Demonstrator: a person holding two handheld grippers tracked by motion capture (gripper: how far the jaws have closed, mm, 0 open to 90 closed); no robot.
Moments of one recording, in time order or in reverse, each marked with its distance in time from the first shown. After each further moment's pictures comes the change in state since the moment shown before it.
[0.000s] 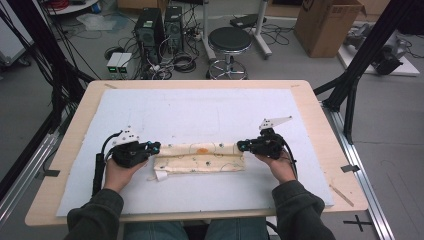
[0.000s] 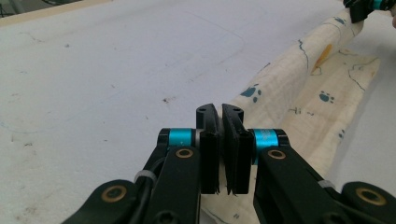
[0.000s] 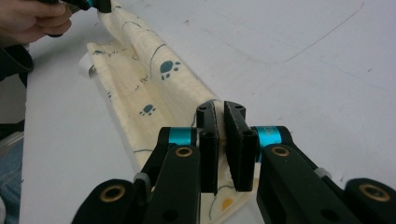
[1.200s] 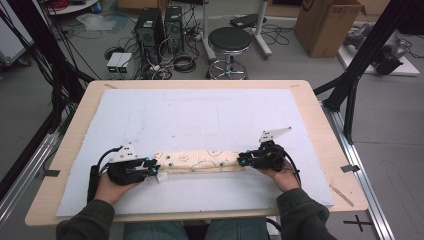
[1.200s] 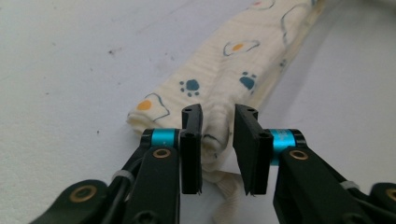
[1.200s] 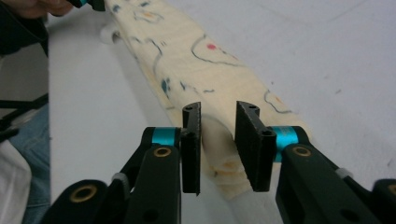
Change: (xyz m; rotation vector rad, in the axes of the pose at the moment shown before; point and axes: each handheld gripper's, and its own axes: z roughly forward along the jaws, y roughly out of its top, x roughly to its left) left arm -0.021 -0.022 -0.027 0.065 -0.131 0.059; right arm 0.020 -0.023 -0.004 0.050 0.050 -0.027
